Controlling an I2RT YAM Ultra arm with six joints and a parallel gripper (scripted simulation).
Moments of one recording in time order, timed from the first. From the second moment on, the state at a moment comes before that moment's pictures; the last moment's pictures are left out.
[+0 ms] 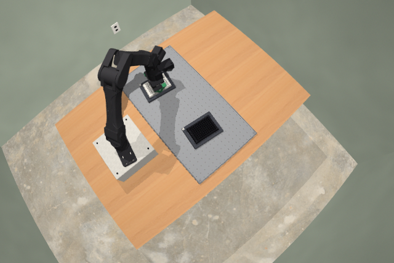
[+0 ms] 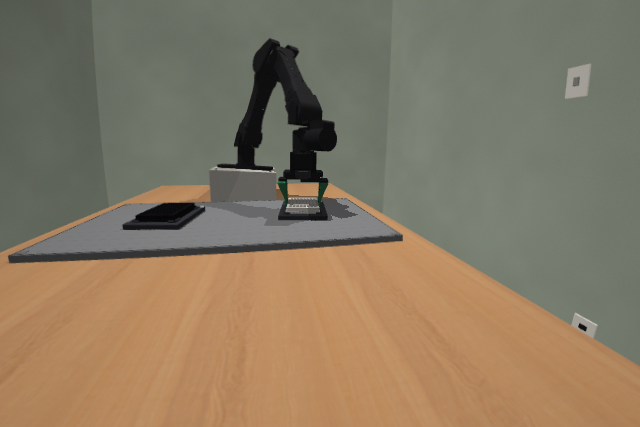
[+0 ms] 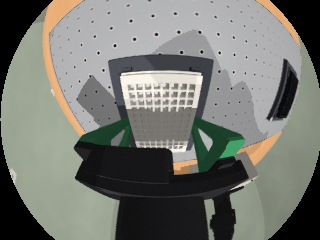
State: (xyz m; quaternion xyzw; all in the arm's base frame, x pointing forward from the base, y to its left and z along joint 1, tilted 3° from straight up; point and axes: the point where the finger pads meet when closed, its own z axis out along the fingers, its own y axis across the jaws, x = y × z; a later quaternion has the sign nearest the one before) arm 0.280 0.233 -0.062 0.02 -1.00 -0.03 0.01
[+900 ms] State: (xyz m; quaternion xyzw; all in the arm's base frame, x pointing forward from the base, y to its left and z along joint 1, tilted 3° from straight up) arm 0.277 0.231 -0.026 0.02 -1.00 -0.02 0.01
